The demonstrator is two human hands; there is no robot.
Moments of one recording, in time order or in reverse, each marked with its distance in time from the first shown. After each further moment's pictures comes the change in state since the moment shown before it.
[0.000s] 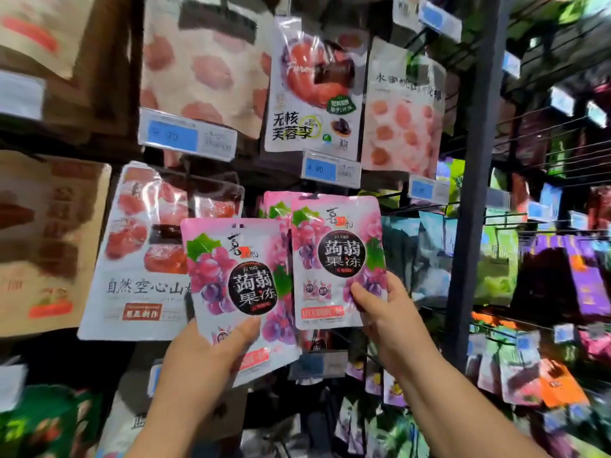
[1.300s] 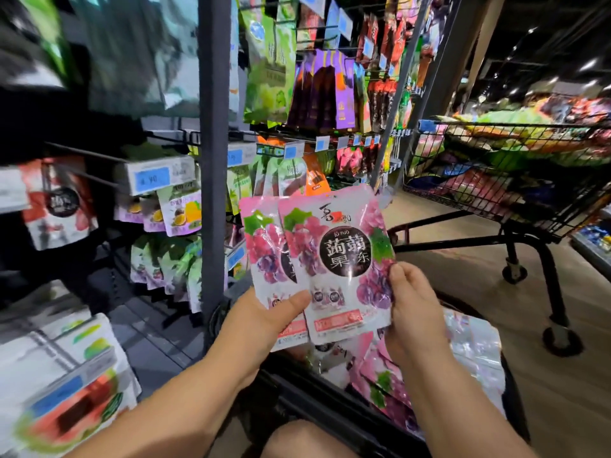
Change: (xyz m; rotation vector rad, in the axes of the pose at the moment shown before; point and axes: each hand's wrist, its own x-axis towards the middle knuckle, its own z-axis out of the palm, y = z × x) left_hand -0.207 -0.070 0.290 -0.557 -1.010 -0.454; right_hand -0.248 0.018 -0.265 -0.321 0.989 0.046
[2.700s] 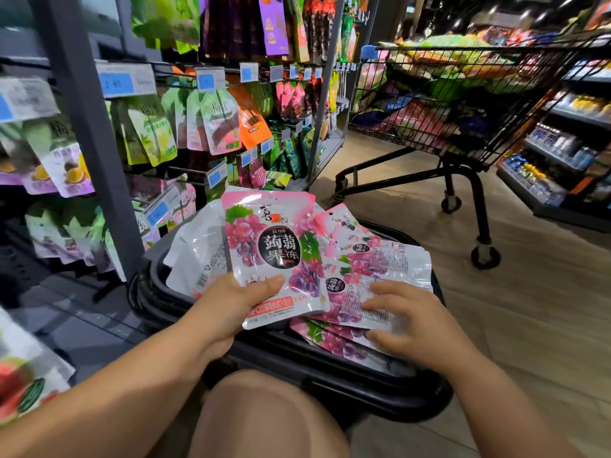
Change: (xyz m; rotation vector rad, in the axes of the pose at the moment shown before) left_hand 0.012 -0.057 0.042 -0.076 -0.197 -0.384; right_hand -0.019 0.024 -0.173 -1.339 -0.463 -0.330
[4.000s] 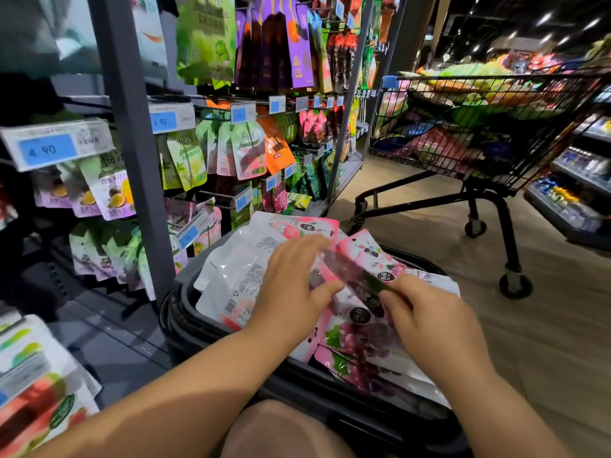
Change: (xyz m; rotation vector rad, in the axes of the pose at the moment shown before) left_hand 0.007 0.038 0.033 0.852 0.165 0.704; right_hand 0.033 -0.093 -0.034 -0.108 0.207 0.257
